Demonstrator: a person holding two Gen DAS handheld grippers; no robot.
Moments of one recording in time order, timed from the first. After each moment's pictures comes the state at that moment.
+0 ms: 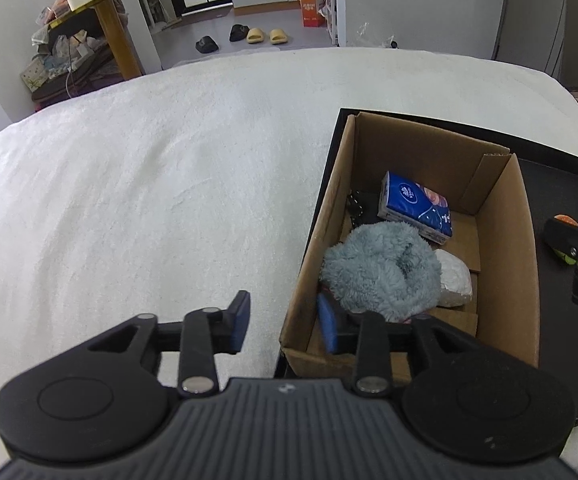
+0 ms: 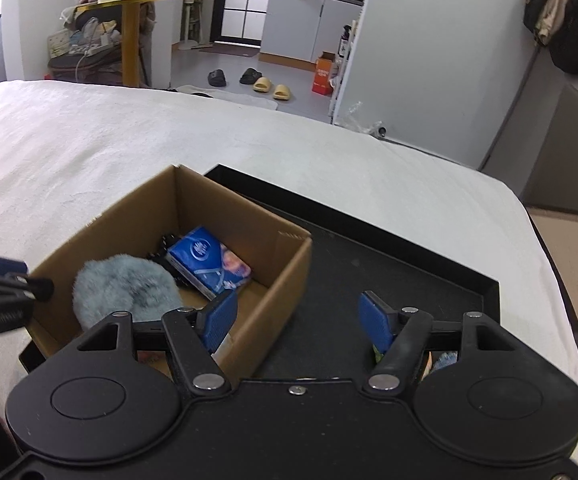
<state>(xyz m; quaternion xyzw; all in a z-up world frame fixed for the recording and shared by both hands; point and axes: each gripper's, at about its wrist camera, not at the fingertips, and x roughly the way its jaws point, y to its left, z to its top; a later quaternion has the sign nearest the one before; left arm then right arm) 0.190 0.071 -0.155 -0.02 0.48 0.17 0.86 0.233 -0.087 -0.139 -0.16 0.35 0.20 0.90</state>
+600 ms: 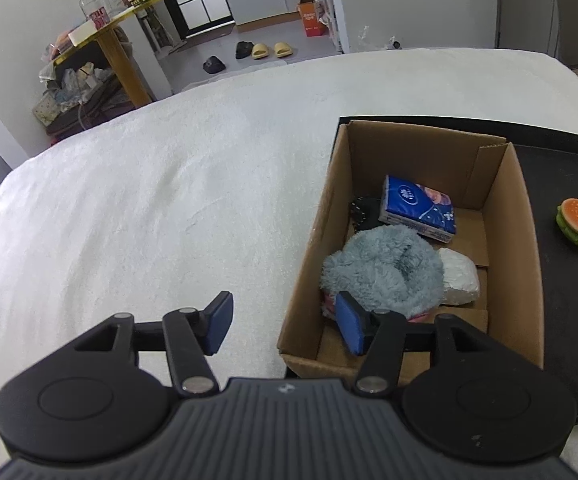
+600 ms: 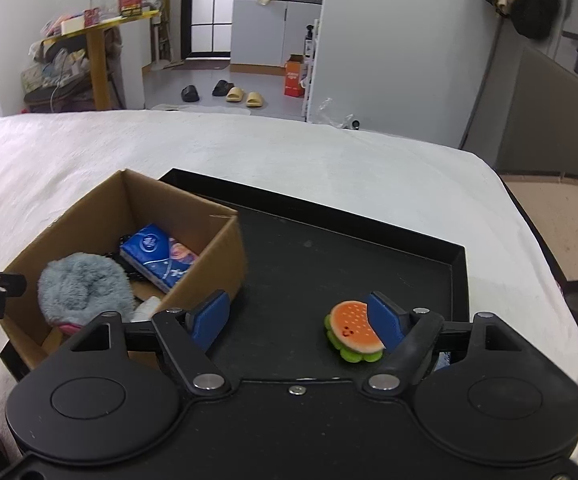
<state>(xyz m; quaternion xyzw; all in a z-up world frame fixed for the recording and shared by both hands) 0.195 0.051 -0.154 0.04 0.47 0.20 0.86 0.242 -0.145 -0.148 -0.11 0.35 0.18 0.91</state>
